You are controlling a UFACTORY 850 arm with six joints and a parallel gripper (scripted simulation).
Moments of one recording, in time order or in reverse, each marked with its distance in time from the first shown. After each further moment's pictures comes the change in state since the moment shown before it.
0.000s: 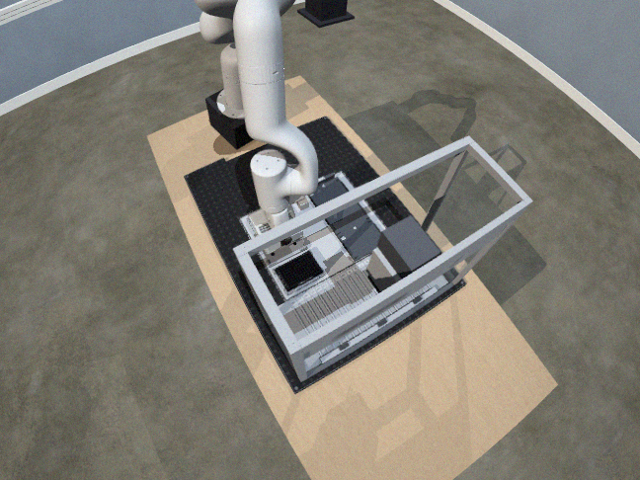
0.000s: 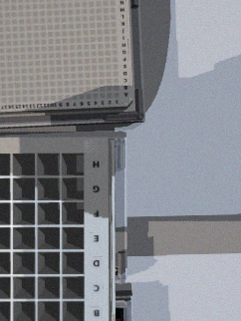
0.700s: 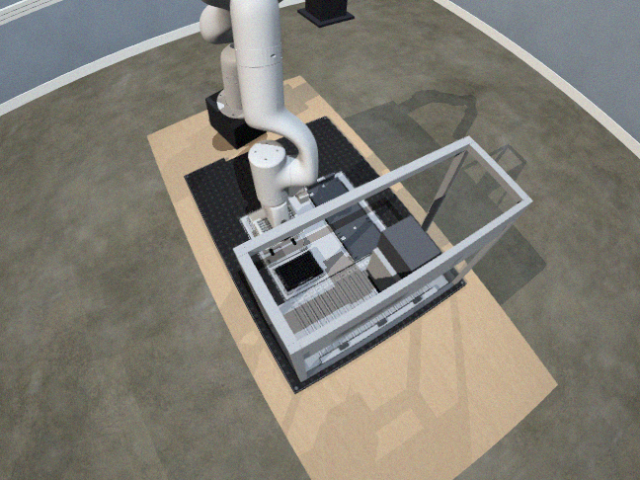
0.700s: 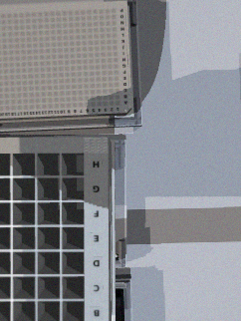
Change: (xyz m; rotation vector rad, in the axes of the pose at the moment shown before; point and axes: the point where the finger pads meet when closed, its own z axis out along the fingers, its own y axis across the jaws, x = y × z) arm 0.000 0.000 -0.032 -0.001 0.000 0.000
